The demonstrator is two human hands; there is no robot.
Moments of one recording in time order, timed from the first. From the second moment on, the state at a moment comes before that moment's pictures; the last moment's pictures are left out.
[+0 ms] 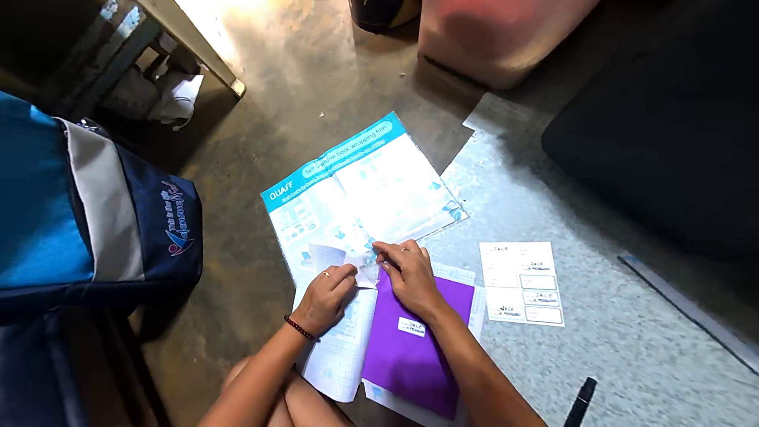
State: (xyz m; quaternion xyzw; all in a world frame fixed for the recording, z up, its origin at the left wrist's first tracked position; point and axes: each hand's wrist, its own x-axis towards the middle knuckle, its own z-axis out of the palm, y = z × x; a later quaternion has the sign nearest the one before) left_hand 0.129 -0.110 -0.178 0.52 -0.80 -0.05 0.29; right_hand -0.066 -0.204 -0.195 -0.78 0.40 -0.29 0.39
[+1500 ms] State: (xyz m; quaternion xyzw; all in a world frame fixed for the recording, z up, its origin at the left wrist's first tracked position) left_hand 0.091 -0.093 -0.116 0.84 -0.39 -0.19 0.32; right_hand -0.065 -0.122 -0.204 -0.81 0.51 -0.25 0.15
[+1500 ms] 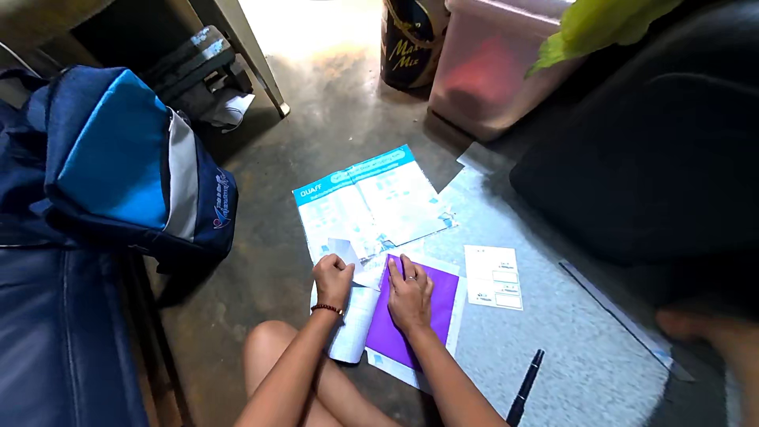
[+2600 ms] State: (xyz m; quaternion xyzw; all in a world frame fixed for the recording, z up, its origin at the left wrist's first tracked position) left_hand 0.091 -0.140 -0.119 0.81 -0.31 -0.28 0.41; right_hand 0.002 -0.261 -0.128 -0.74 0.35 -0.04 0.58
